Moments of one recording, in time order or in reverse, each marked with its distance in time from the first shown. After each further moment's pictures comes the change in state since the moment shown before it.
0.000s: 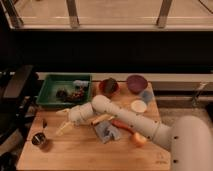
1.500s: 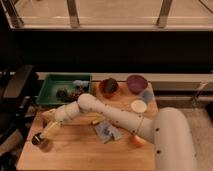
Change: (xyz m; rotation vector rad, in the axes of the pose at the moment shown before) arm -0.019 -0.008 0.057 -0.066 -0.006 -0.035
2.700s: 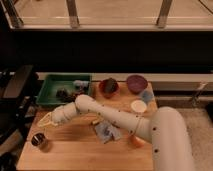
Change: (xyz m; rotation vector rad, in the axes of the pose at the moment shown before) arm -0.004 -0.002 0.010 0.018 -0.009 -0.033
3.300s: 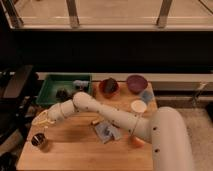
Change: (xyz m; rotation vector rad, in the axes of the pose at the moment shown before) arm -0.043 0.007 0.002 -0.036 -0.075 -0.035
